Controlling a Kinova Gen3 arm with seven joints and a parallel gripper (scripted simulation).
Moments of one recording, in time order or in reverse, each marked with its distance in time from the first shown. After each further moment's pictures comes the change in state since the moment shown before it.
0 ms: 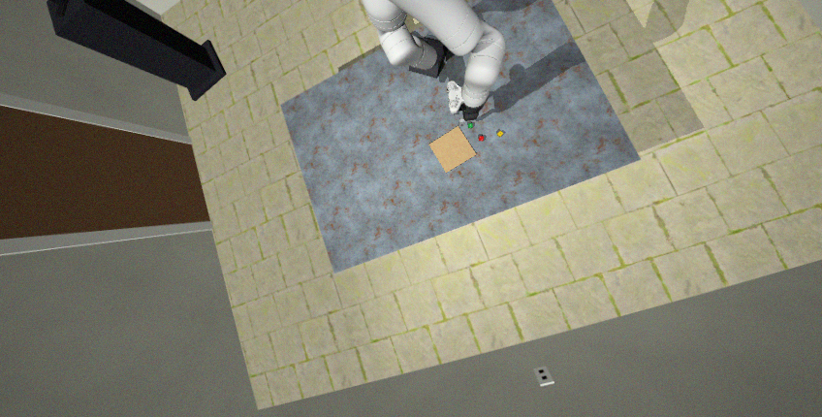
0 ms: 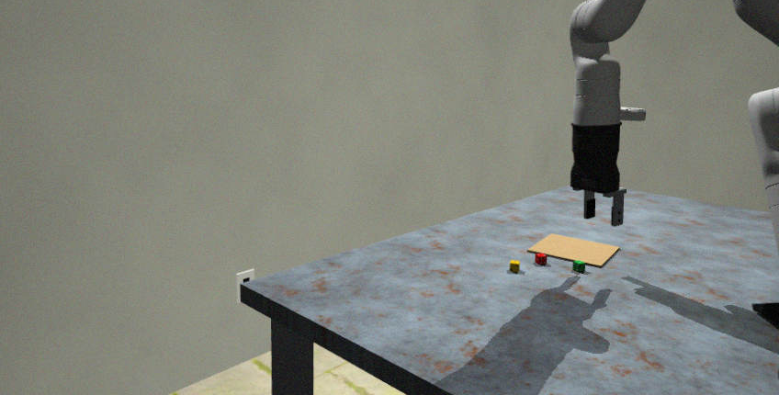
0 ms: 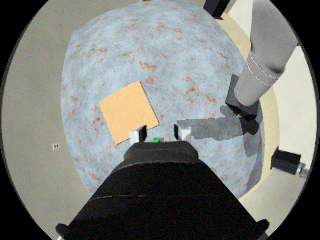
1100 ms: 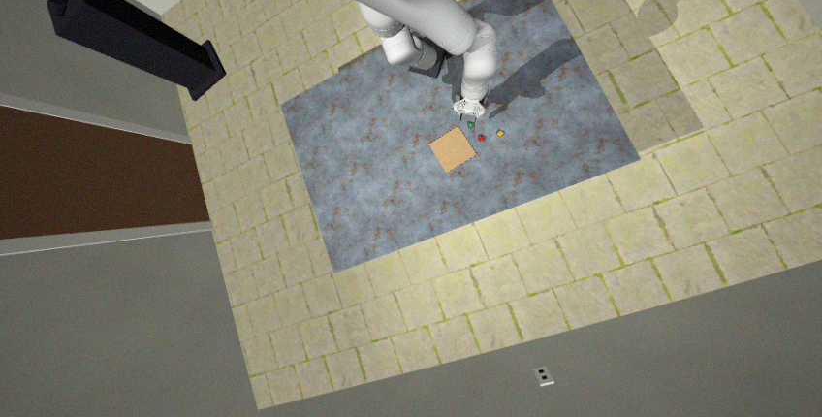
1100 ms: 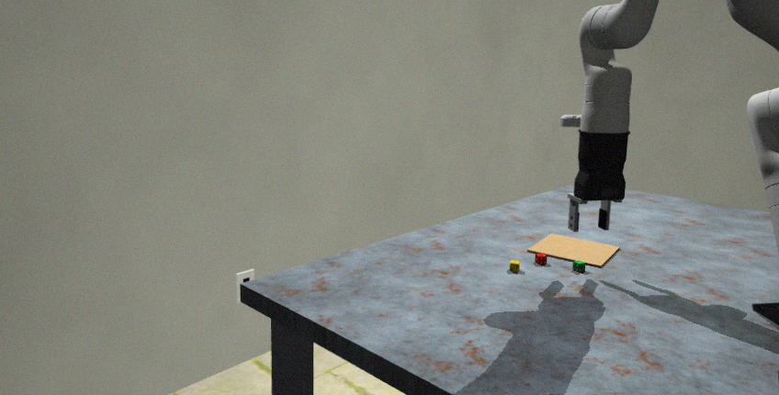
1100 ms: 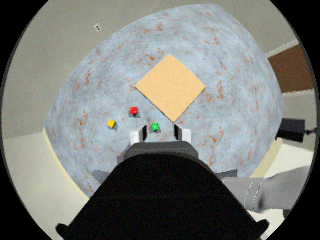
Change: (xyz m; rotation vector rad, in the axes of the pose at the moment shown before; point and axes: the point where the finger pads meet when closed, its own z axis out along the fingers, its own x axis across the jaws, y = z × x) arm -0.008 0.027 0.011 -0.032 -0.047 -1.197
